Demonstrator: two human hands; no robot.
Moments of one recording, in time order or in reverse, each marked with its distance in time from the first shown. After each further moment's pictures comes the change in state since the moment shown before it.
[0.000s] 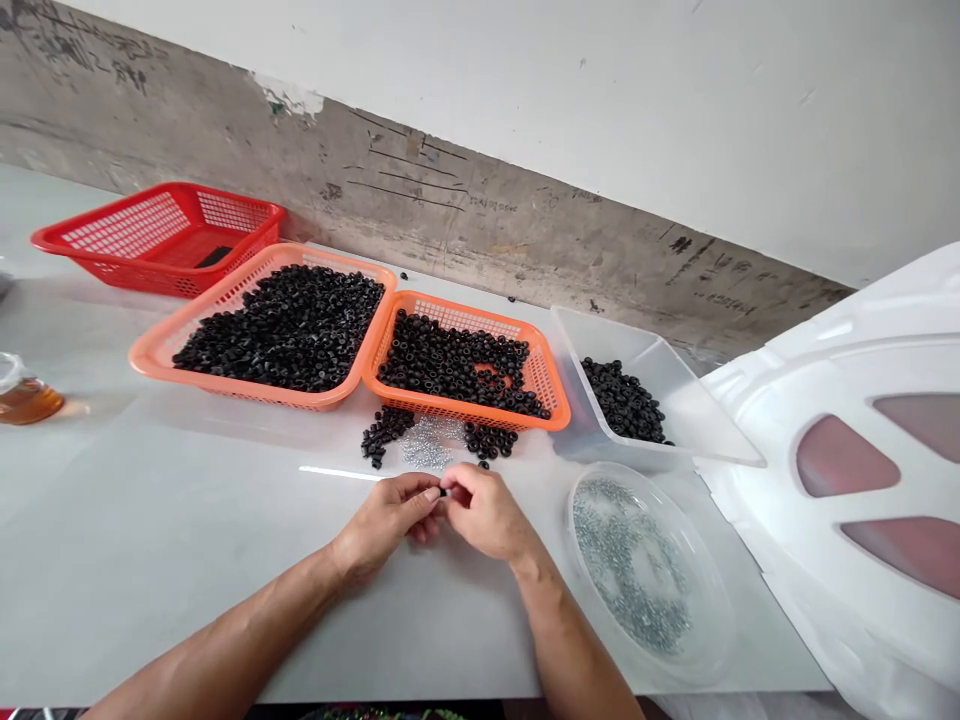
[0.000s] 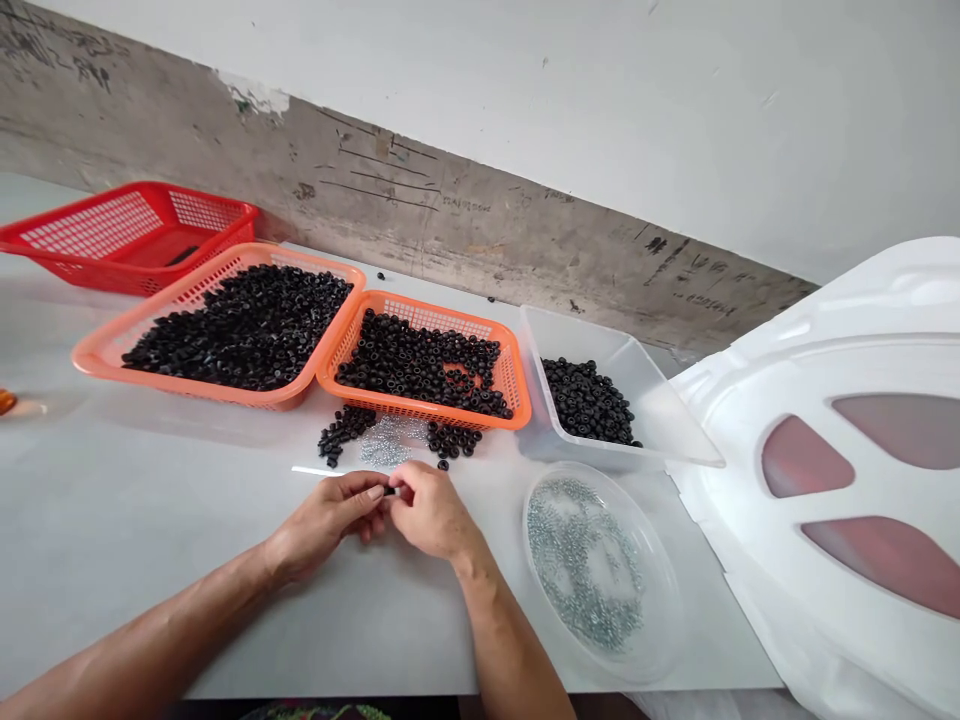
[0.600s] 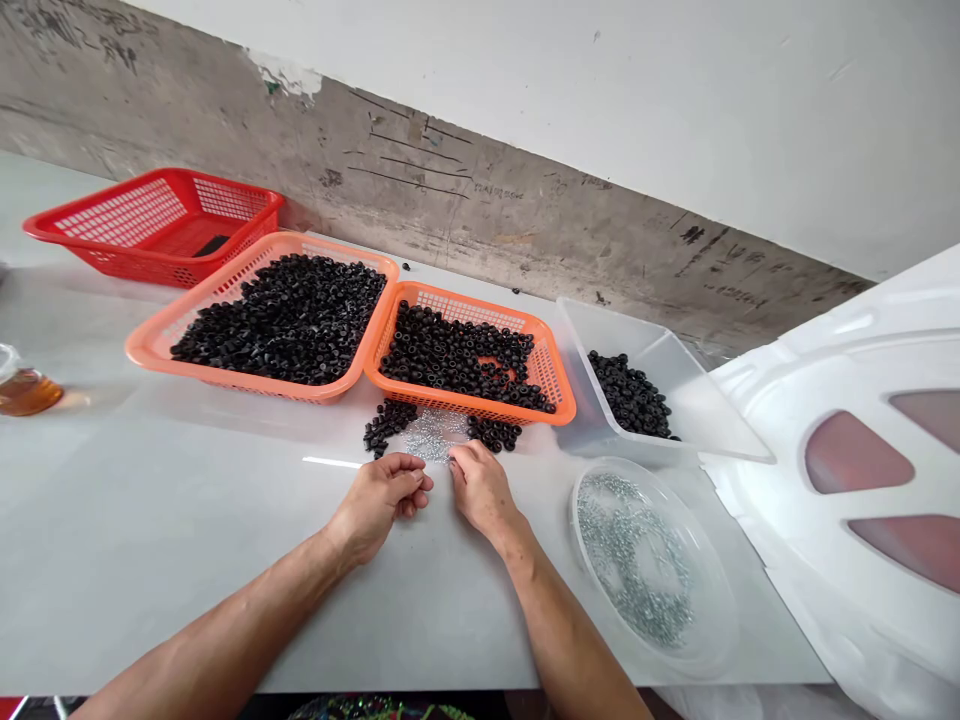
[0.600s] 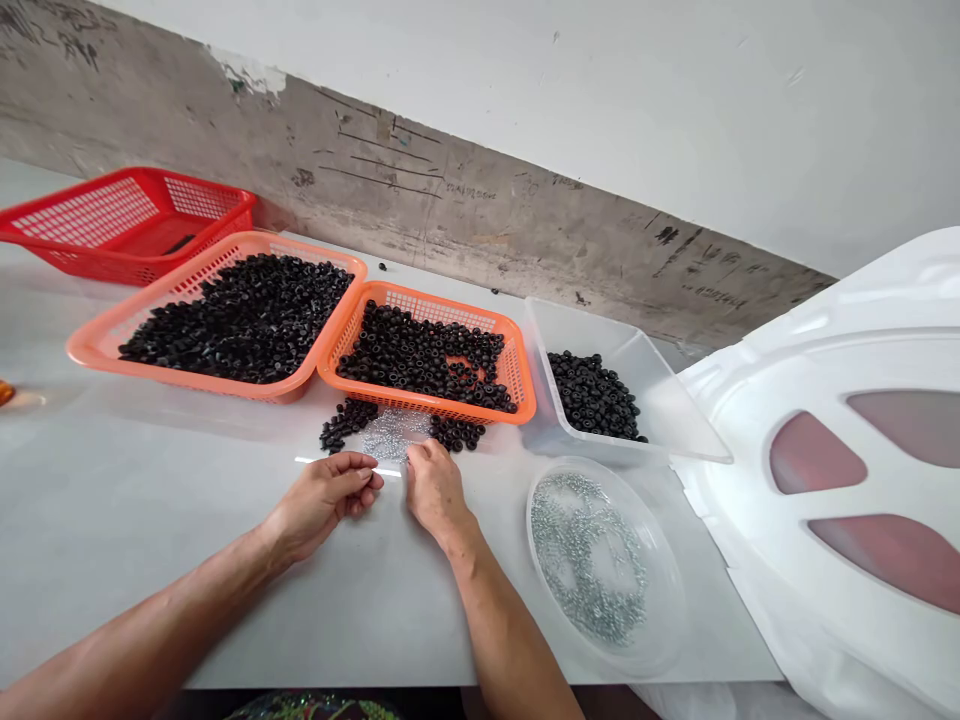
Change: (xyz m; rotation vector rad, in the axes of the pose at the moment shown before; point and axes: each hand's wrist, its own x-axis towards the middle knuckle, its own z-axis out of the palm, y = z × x) left_hand 0.005 0.004 -0.009 -0.261 0.246 -0.099; right_hand 0.021 0.044 0.026 -0.447 0.189 -0.073
